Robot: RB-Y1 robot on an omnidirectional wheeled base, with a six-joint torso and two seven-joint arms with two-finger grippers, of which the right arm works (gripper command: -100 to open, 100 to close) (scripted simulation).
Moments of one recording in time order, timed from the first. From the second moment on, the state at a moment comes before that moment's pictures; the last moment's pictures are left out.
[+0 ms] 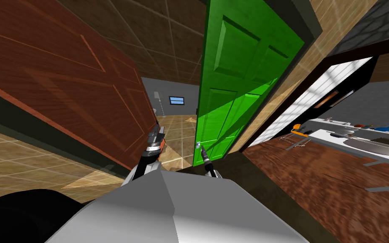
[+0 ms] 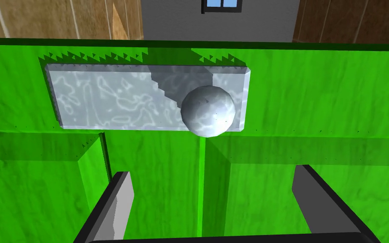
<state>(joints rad) -0.06 -0.02 0.18 -0.75 0.17 -0.77 -0.09</state>
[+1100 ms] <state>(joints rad) -0.05 0.01 0.18 -0.75 0.16 -0.77 -0.09</state>
